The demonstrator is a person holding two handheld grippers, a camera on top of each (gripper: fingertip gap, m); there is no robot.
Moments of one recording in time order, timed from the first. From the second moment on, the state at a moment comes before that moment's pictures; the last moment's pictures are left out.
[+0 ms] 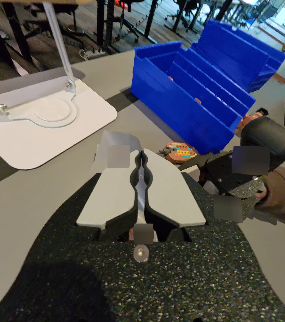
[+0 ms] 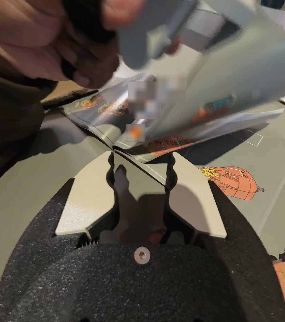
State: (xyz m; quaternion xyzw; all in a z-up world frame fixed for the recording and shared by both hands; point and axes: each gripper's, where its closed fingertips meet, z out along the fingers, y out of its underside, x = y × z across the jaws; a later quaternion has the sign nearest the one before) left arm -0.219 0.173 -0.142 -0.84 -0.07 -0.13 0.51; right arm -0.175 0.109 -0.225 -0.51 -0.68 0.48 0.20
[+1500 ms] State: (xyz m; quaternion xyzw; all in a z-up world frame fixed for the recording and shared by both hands) left arm -0.244 -0.109 -0.235 -0.90 -0.21 0.22 0.32; right arm -0.223 0.037 -0.207 -0.38 -0.81 0.42 0.16
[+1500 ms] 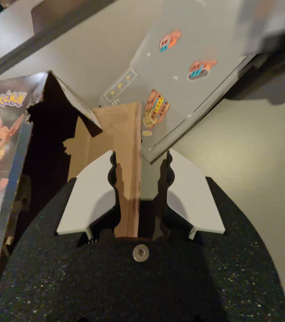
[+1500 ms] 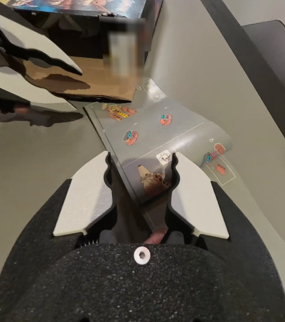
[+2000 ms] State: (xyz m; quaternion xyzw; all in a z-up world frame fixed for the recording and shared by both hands) left arm -0.251 -0.136 -0.258 -0.92 -0.17 0.28 0.20; right arm -0.224 0.049 -0.204 -0.39 -0.81 0.40 0.16
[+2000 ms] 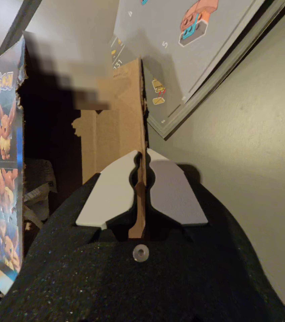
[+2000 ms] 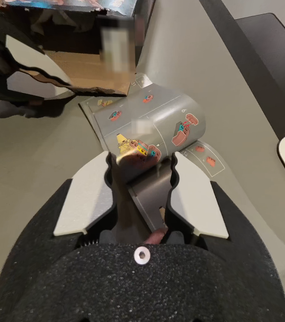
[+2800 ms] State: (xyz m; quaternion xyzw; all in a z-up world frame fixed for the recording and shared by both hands) left arm -0.249 -0.141 -0.258 -0.93 -0.18 0.26 0.20; right arm -0.230 0.032 -0.224 -0.39 -0.83 0.36 0.17
